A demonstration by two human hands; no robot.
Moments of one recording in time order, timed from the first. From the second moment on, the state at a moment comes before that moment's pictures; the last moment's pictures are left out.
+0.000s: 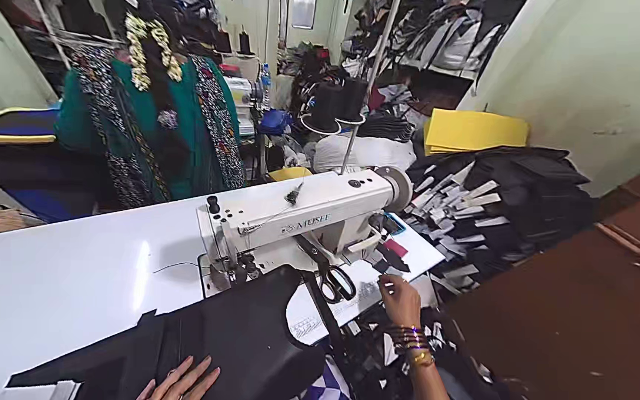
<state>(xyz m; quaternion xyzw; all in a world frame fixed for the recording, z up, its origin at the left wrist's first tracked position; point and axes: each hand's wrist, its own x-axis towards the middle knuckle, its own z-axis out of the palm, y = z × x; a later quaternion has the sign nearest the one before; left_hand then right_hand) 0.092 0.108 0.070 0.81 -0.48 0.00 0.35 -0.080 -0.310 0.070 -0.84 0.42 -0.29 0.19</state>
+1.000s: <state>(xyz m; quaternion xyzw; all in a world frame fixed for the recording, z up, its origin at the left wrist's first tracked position) 0.120 0.070 0.060 0.81 -0.47 0.10 0.33 0.004 -0.350 0.053 -0.80 0.49 -0.22 0.26</state>
